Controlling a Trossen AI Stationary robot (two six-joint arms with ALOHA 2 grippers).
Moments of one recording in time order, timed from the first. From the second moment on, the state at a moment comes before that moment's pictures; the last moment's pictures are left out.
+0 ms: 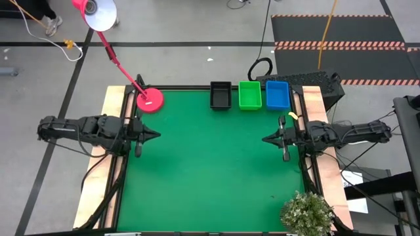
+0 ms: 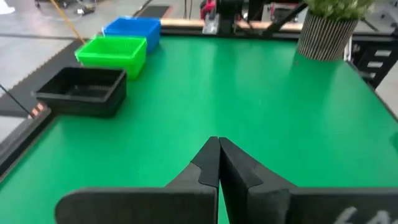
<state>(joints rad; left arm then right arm) -0.12 0.43 0.55 -0.51 -0.18 -0.07 0.12 0.35 0.29 -0.09 0.09 -0.06</state>
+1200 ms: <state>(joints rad) -0.11 0.39 0.48 -0.56 -0.16 -0.12 0.12 0.13 0.02 0.15 0.00 -0.09</state>
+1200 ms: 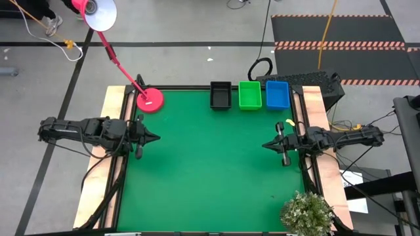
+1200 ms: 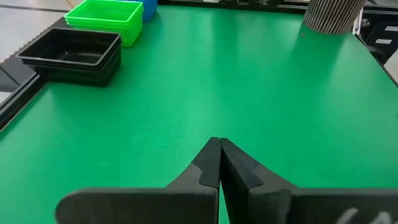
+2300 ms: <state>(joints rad) -0.11 0.36 0.20 -0.06 -0.09 -0.11 0.12 0.01 0.02 0.02 0.05 -0.17</state>
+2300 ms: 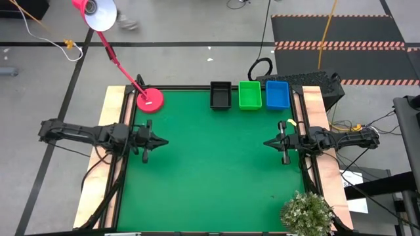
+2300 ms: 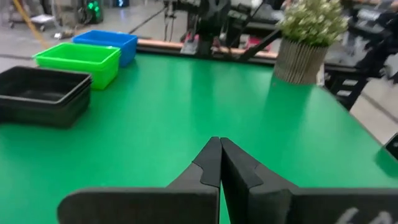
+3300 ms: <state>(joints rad) -0.11 0.06 0.01 0.07 -0.10 0.03 0.12 0.01 0.02 0.02 0.05 -0.17</state>
